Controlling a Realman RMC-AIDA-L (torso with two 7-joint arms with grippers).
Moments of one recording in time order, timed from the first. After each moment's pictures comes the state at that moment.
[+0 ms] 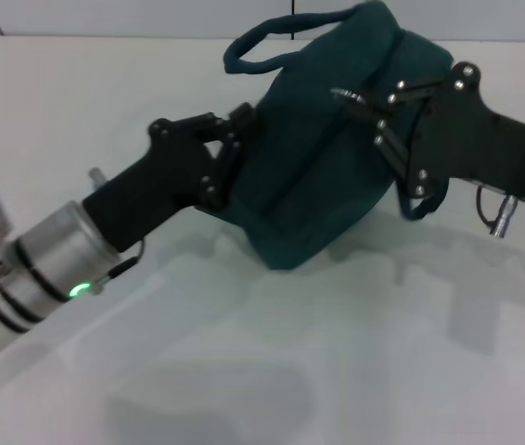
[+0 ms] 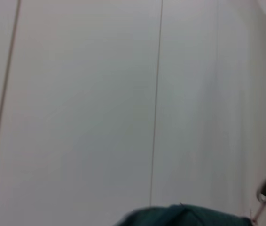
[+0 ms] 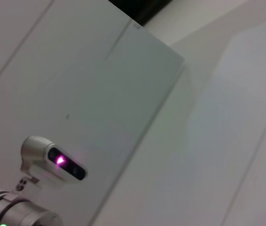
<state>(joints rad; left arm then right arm) -0.52 -2.10 1.02 0.02 1.06 1.64 -0.56 0.54 2.03 -1.47 -0.50 -0.89 -1.51 0.33</state>
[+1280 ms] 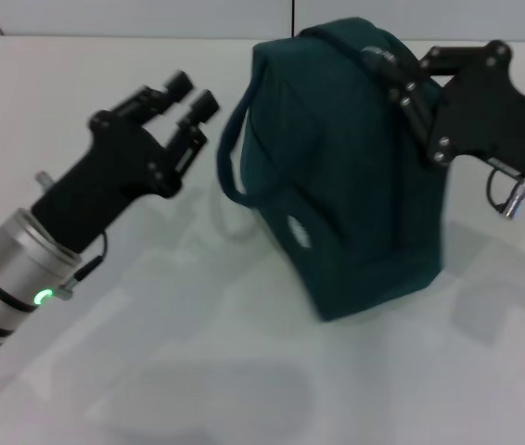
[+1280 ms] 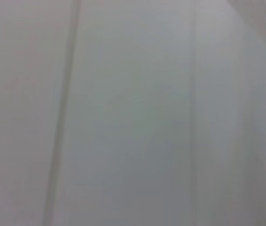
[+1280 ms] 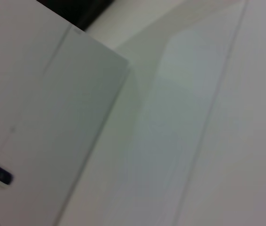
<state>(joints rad) -0.44 -2.11 1.01 0.05 0.96 1.71 -0.56 0.53 2.03 -1.59 -0.42 -0.64 -1.50 0.34</state>
